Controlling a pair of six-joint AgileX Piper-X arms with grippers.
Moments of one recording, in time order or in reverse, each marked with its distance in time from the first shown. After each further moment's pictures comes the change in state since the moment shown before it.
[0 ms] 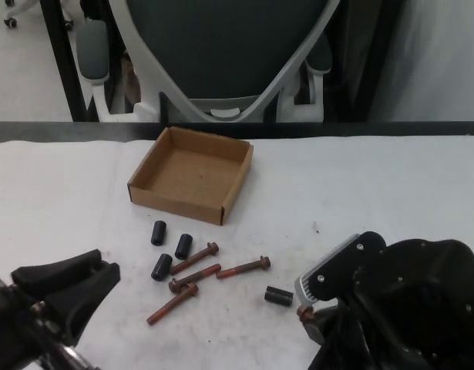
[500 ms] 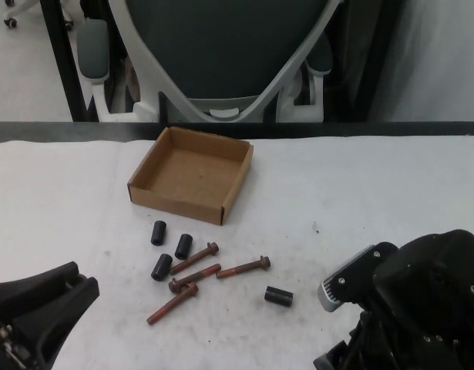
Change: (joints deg) left arm 0.0 -22.6 0.0 21.7 -0.4 0.7; right arm -5.6 0.0 -0.2 9.4 -8.8 0.6
